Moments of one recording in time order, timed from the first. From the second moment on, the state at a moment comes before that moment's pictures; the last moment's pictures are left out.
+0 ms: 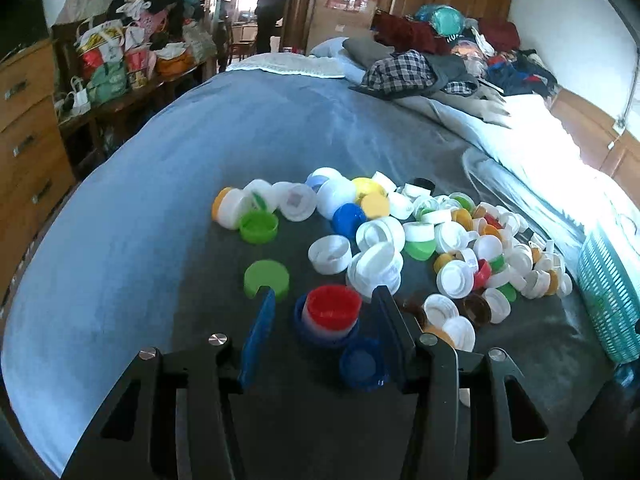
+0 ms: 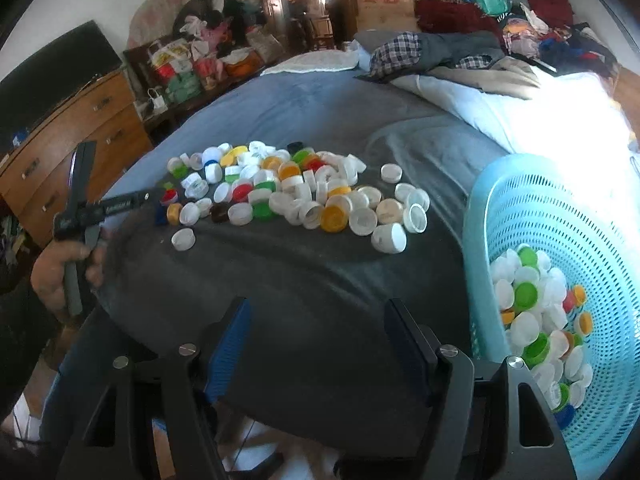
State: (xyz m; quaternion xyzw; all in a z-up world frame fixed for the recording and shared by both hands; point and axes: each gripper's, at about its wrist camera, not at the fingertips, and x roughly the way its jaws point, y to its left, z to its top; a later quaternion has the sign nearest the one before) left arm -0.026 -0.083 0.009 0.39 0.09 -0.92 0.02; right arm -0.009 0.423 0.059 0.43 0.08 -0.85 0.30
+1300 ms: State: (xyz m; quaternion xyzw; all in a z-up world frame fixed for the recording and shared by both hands) left arm 0.062 -0.127 0.029 0.36 0.16 -0.92 0.07; right arm -0.035 0.204 -0.025 0.47 0.16 -0.76 0.42
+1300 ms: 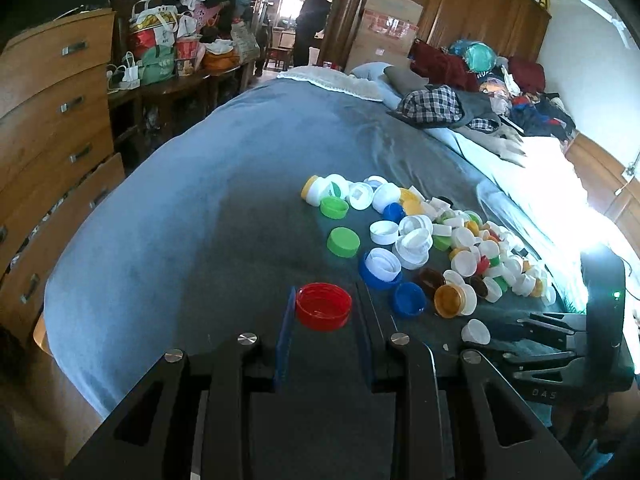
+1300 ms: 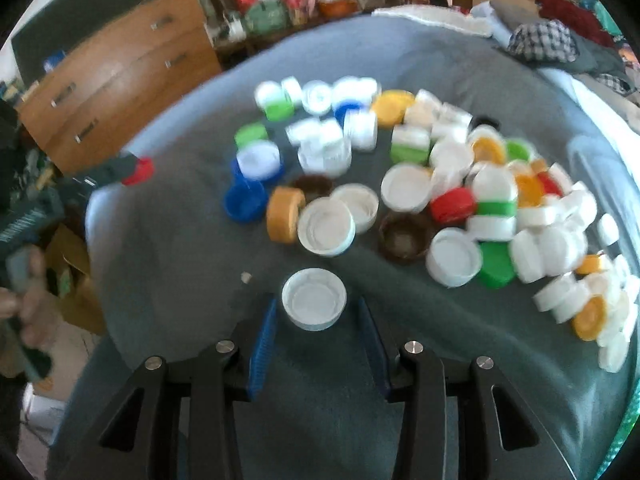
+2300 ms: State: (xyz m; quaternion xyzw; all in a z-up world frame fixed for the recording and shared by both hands) left arm -0.010 0.137 0.154 0.30 0.03 -0.94 -0.17; right arm -0.042 0.495 0.147 0.34 0.05 -0.91 0.21
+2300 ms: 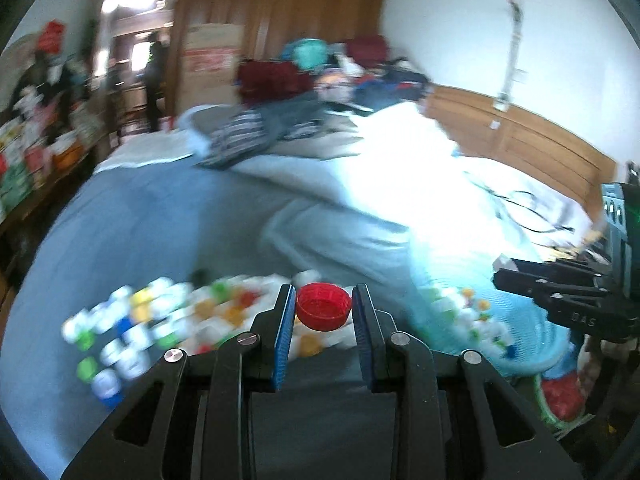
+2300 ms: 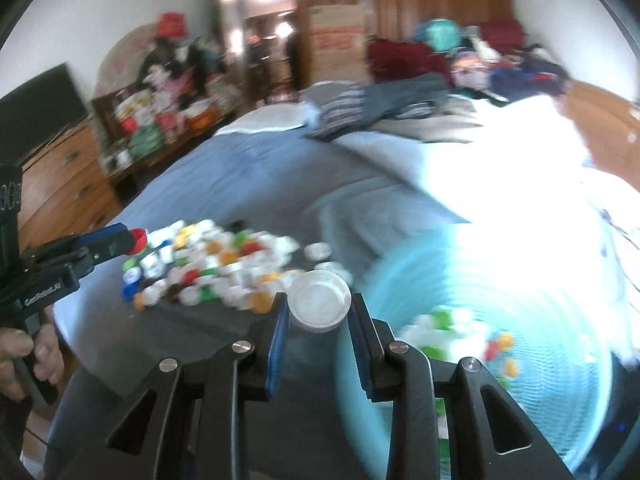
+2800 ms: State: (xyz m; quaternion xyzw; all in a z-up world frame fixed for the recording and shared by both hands) left arm -0.055 0.312 0.163 0.35 -0.02 -0.89 -0.30; right arm -0.049 0.614 0.148 0.36 0.00 -0.93 0.12
